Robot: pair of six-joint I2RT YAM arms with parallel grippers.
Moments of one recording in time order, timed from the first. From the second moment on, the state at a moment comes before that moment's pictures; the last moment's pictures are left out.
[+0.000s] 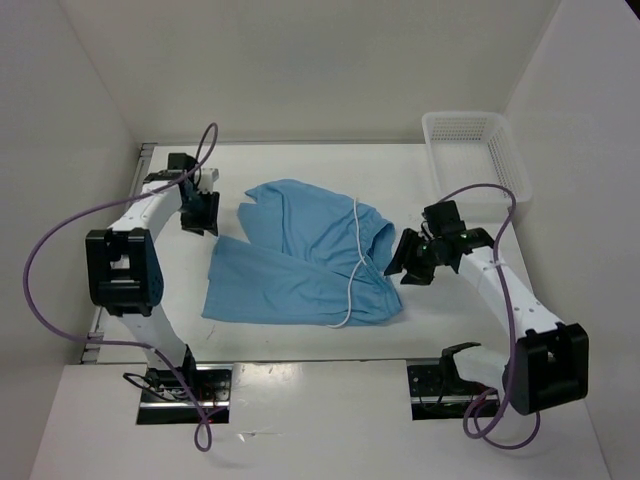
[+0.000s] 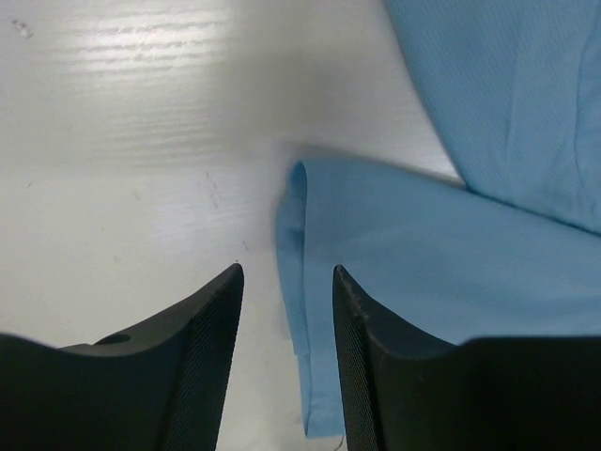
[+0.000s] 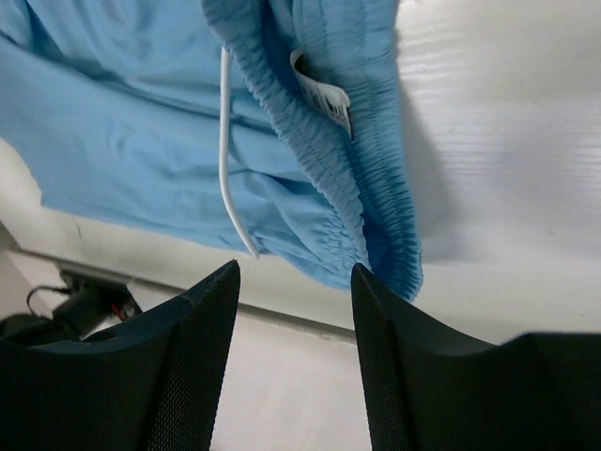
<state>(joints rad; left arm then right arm) 0.05 1.83 1.38 -0.75 0.13 0.07 0.22 1.22 0.86 -0.78 -0.33 0.59</state>
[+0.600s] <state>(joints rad) 0.05 1.63 0.98 -1.06 0.16 0.07 0.32 1.35 0.88 -0.79 -0.24 0.64</state>
